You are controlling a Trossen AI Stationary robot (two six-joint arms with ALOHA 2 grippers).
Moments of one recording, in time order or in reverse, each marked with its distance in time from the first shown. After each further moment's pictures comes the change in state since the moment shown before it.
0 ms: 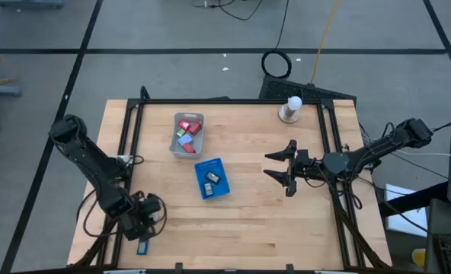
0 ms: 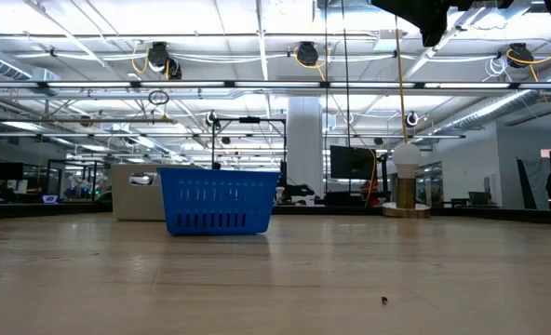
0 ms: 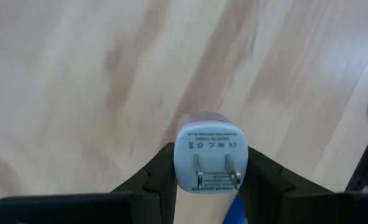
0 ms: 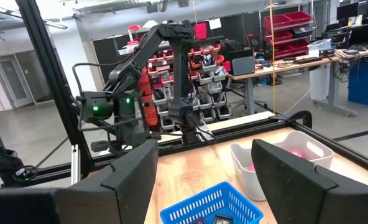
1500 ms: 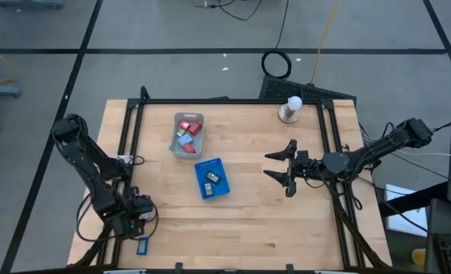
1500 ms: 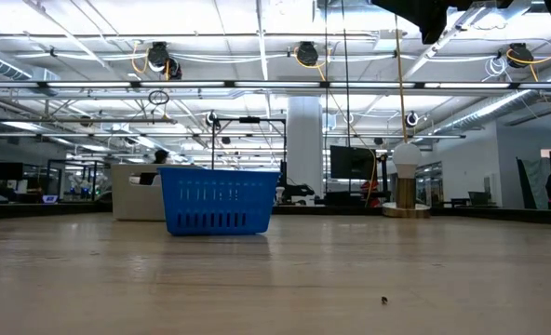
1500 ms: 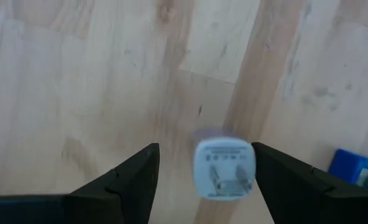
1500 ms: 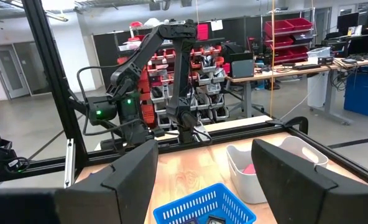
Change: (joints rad) left arm -0.134 0.000 -0.072 -0.116 -0.028 0.065; right arm 0.000 0.000 0.000 0.000 -0.004 -0.055
